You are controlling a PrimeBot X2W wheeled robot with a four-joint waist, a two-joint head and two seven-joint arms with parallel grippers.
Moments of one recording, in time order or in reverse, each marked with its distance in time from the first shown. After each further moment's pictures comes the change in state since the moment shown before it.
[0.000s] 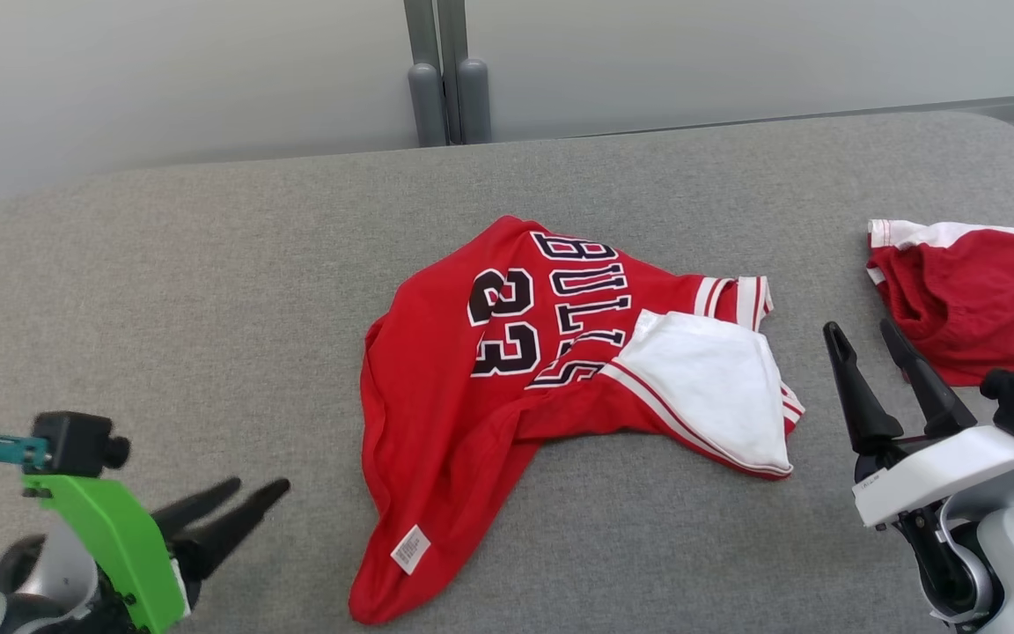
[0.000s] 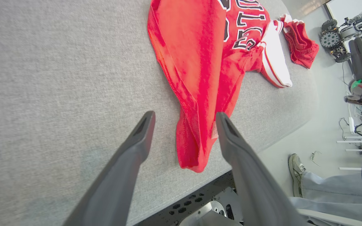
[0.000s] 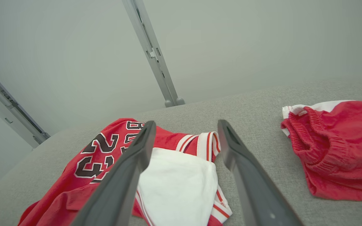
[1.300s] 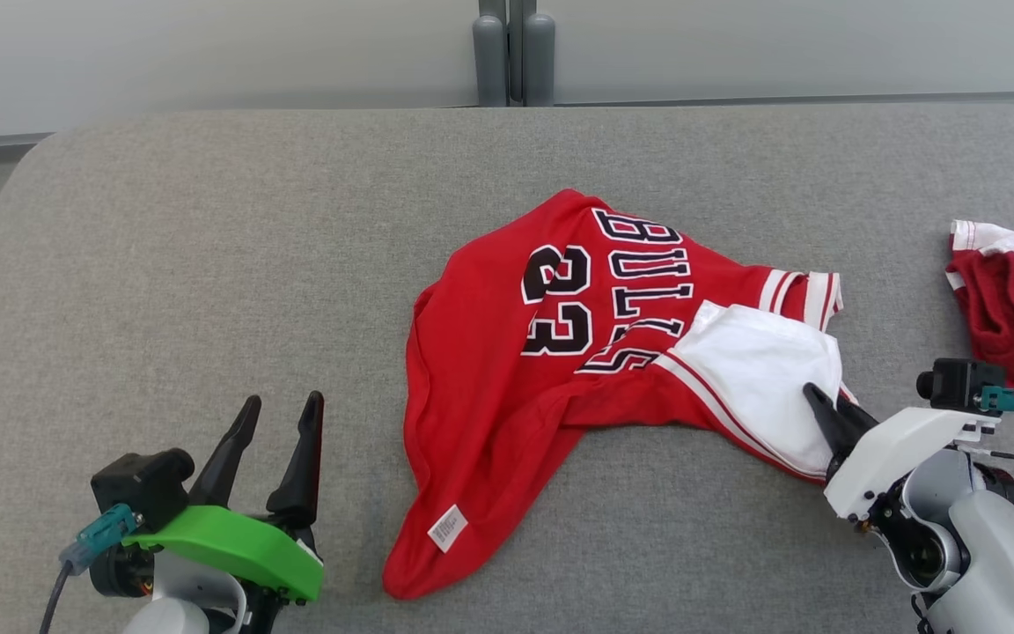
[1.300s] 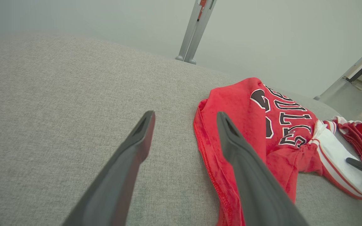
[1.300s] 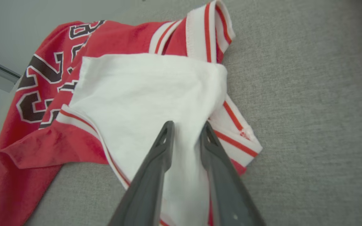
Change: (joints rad) left arm -0.015 -0.315 -0.039 0.146 0.487 0.172 -0.725; right arm -0.134 0.067 0.010 0.328 0.088 0.000 0.302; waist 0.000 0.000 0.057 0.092
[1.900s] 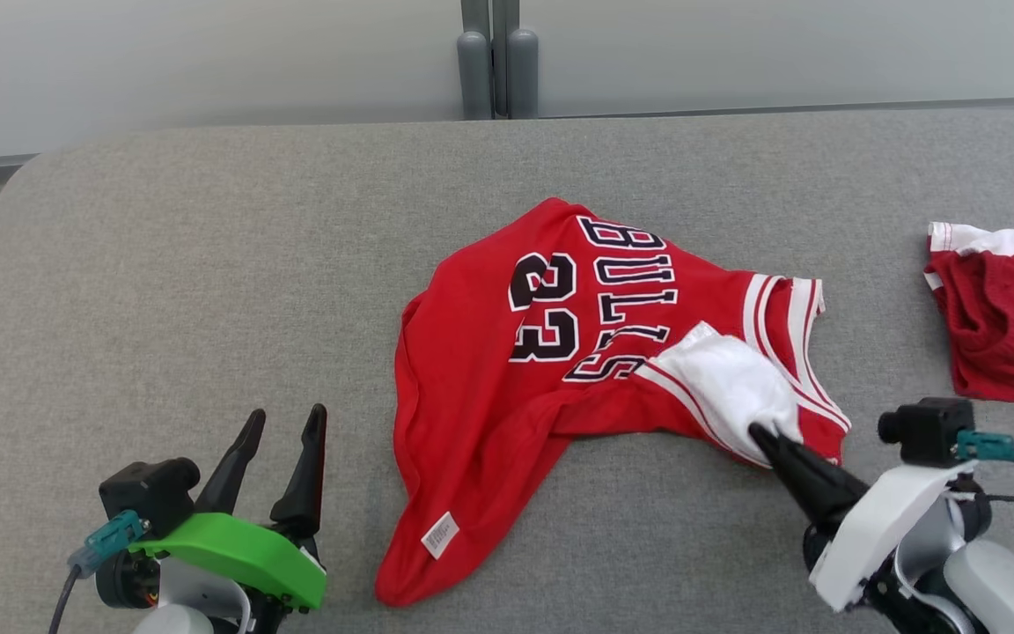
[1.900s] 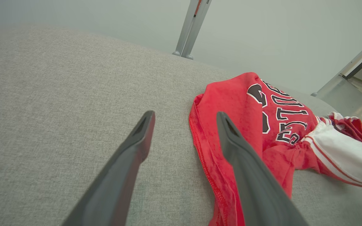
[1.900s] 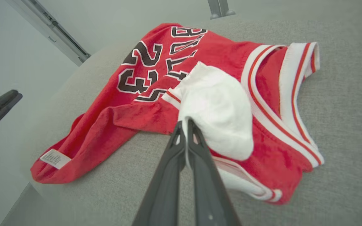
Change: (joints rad) left arm 0.001 -0.005 -0.012 0.036 -0.013 -0.002 -0.004; right arm 0.117 -0.228 0.290 -0.374 0.133 0.000 -0.116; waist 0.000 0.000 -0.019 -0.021
